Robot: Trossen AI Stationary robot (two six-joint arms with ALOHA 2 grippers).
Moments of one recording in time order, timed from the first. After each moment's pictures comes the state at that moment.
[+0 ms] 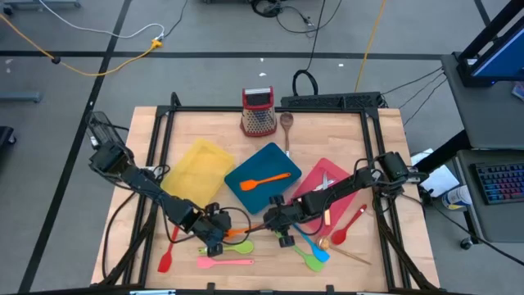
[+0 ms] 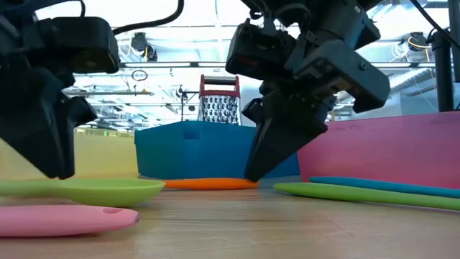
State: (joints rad) left arm -0.59 1.64 0.78 -0.17 -0.18 -0.75; right arm 0.32 1.96 1.17 -0.15 0.00 0.13
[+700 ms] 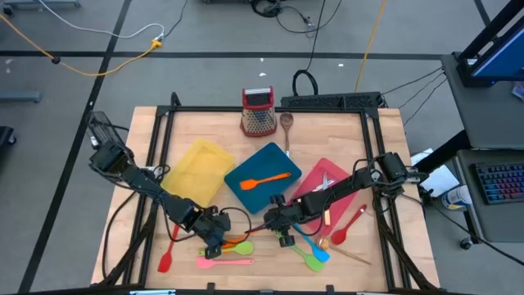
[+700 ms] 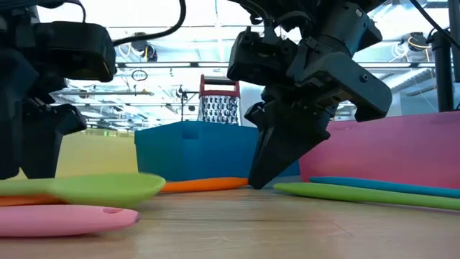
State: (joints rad) left arm -0.57 1.64 0.78 -0.17 -0.03 -0.80; right arm 0.32 1.98 1.17 -0.17 0.02 0.13
